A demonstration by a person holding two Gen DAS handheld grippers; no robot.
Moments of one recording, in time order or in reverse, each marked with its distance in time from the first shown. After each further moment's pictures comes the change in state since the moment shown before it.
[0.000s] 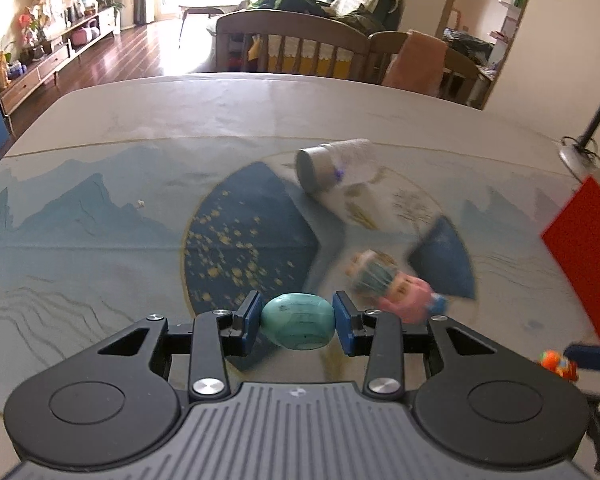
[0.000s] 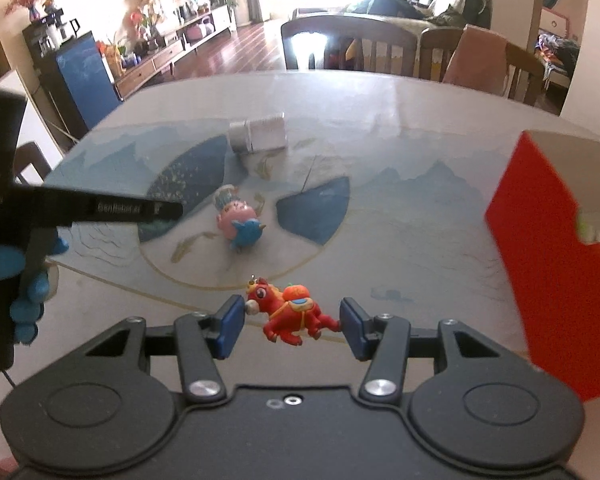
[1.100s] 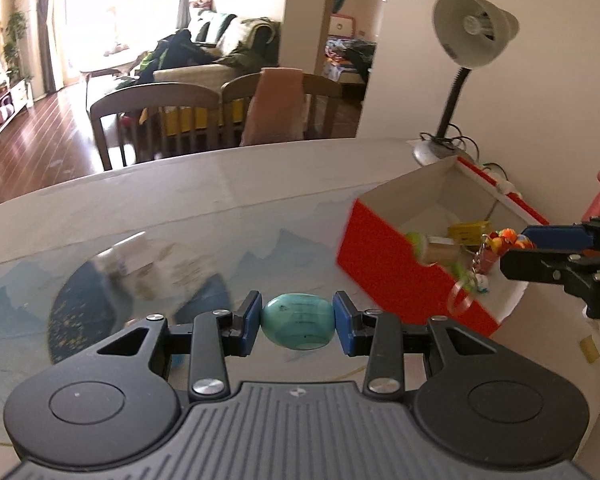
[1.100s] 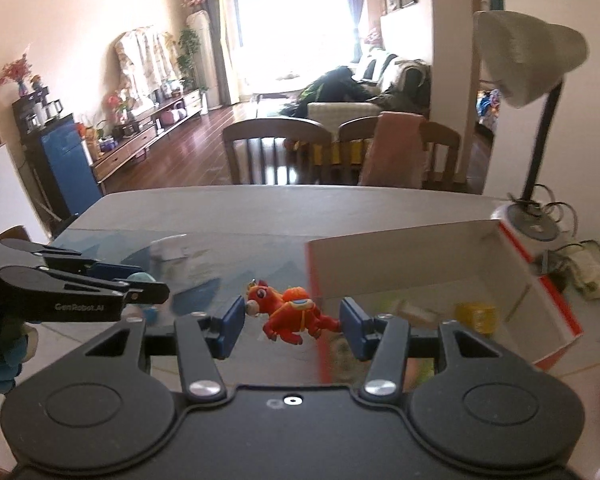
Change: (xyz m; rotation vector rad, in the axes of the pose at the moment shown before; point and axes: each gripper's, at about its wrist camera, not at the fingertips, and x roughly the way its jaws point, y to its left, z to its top) left arm -0.095 -0.192 0.025 0.235 -0.089 -0.177; right arm -0.144 -0.148 0.013 0.043 -0.257 -0.075
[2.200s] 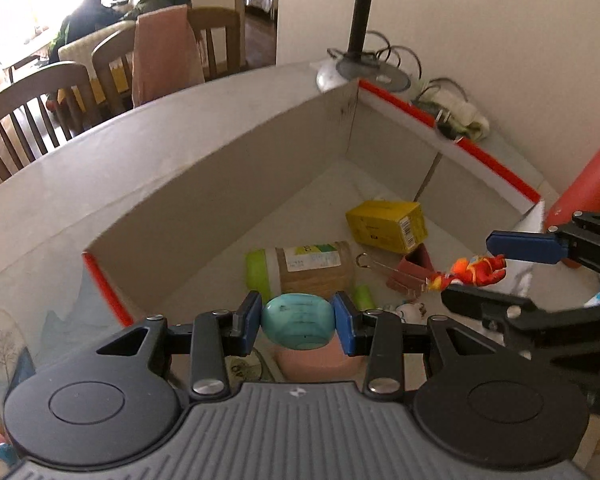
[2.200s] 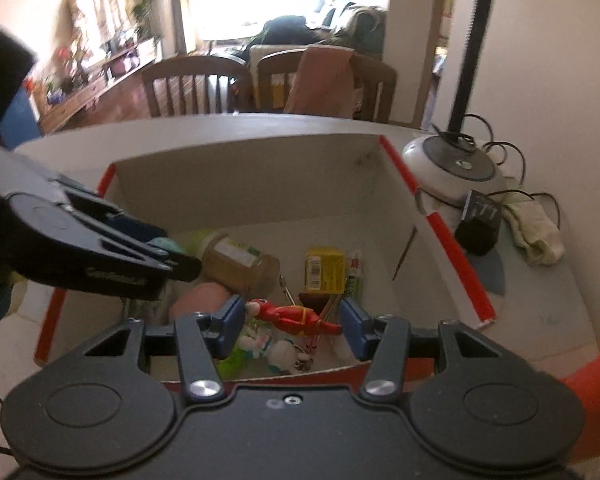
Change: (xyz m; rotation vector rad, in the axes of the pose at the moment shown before) left arm 0.181 -0.177 0.055 0.173 0.244 -0.066; right arm 0.059 -0.141 -0.038 -0.030 0.172 -0.117
